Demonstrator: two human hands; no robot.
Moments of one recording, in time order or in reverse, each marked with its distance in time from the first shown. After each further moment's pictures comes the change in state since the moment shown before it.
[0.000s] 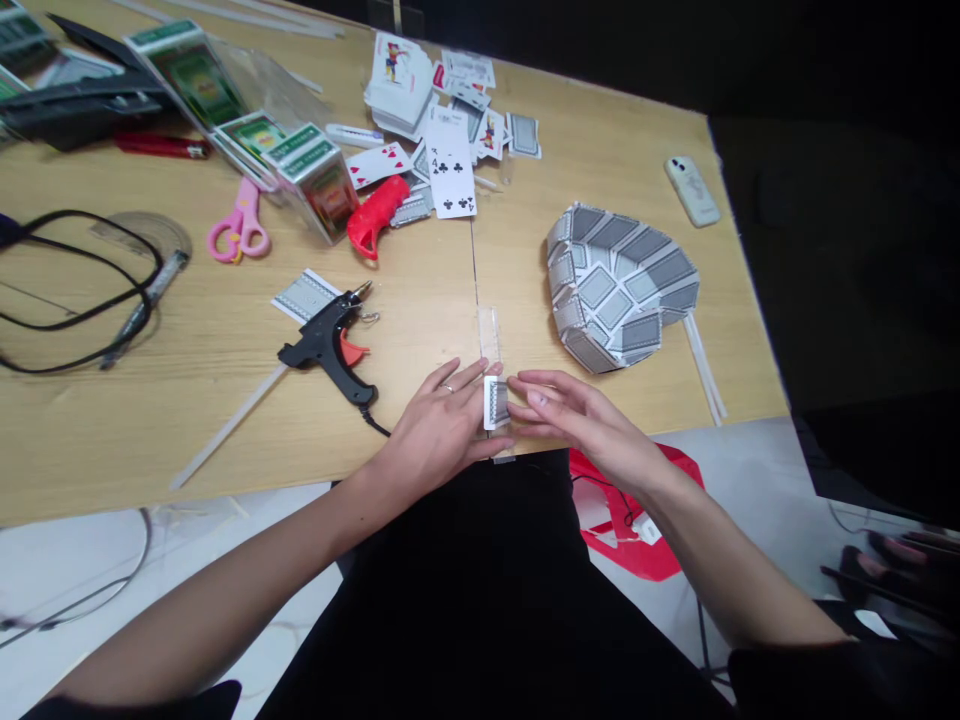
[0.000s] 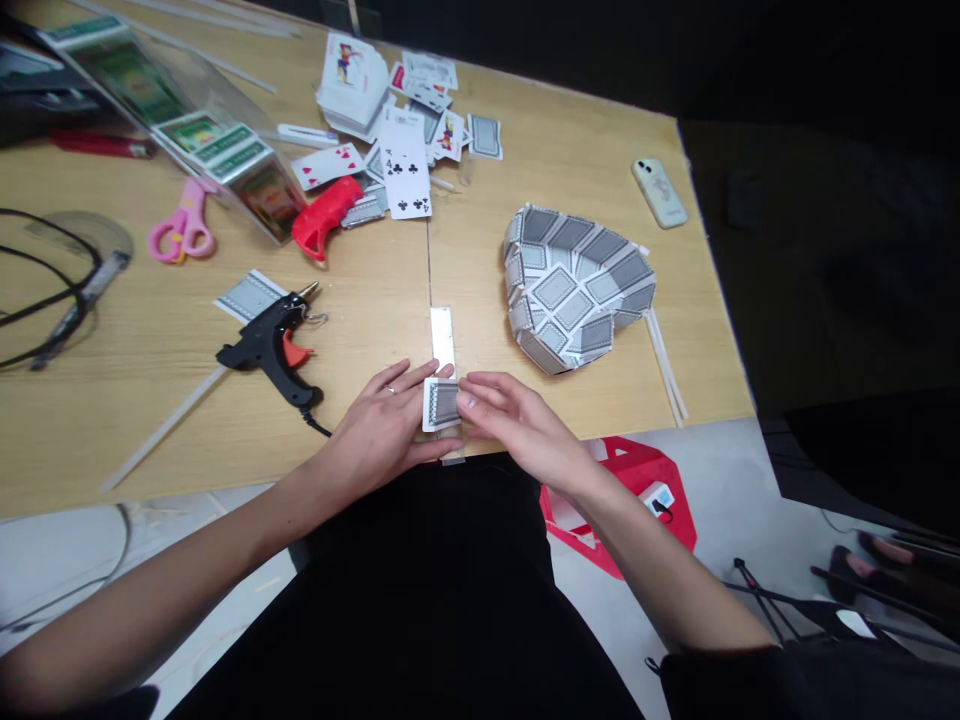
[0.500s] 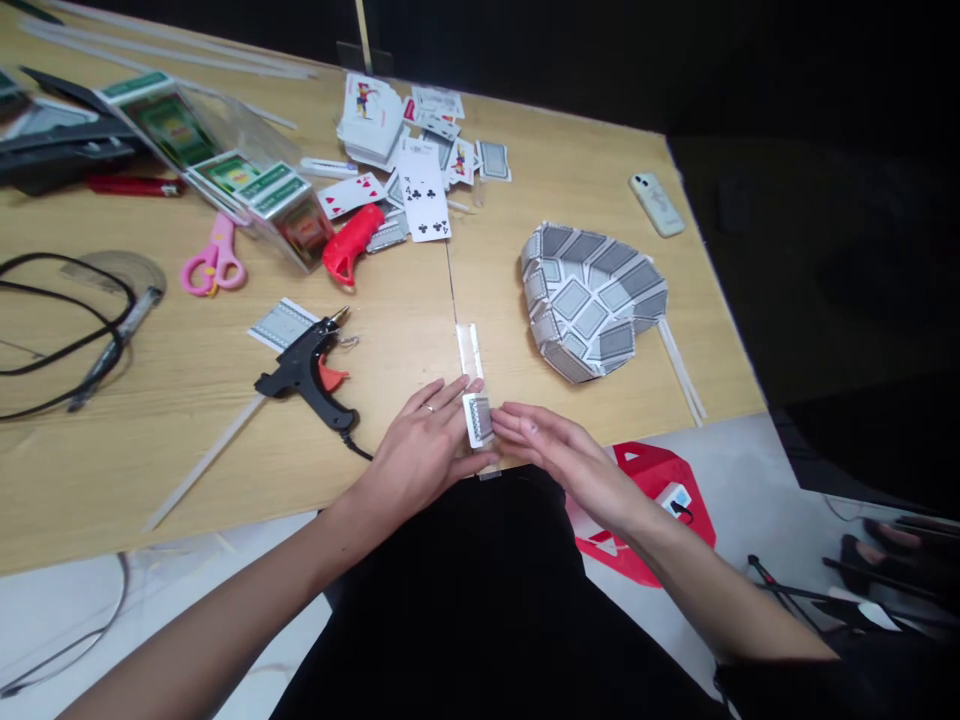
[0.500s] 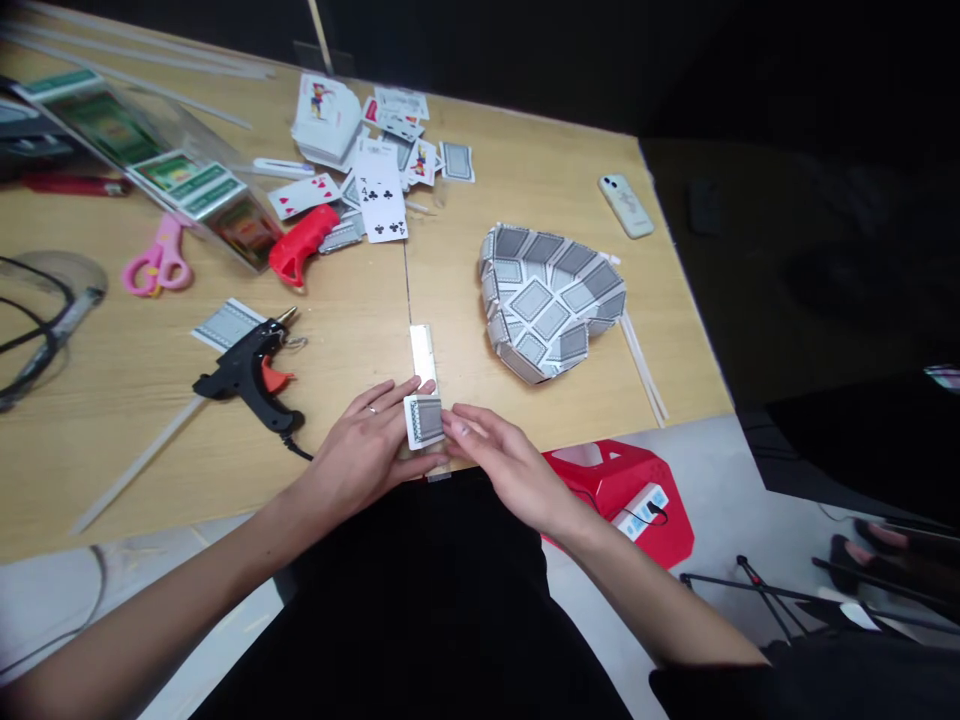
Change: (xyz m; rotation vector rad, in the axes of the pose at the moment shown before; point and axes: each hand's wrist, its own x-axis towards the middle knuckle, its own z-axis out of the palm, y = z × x) left_hand 0.002 0.001 -0.003 0.009 0.033 0.013; right_hand -0.016 0.019 0.008 0.101 0.047 -0.011
